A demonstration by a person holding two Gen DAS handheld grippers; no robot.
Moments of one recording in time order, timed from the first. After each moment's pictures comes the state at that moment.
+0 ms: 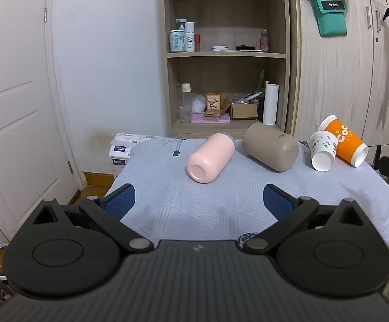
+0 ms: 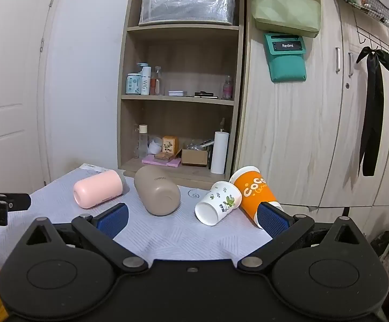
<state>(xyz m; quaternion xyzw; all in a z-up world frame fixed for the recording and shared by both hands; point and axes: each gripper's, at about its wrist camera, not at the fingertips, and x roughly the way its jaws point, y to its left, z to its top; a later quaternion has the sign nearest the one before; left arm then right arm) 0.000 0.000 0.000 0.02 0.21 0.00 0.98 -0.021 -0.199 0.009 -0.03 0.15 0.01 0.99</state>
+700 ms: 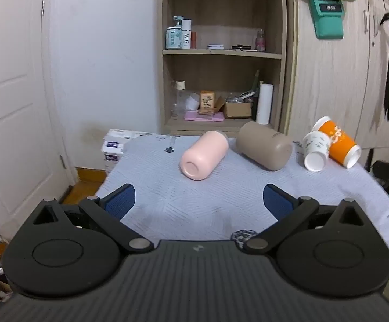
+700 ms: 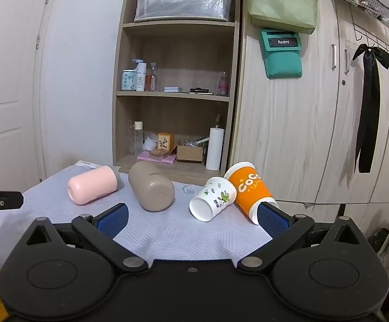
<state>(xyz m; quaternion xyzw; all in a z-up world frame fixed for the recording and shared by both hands) 0.003 0.008 -0.007 0.00 0.21 -0.02 0.98 -0.022 -0.204 0.005 -0.03 0.15 0.00 0.99</state>
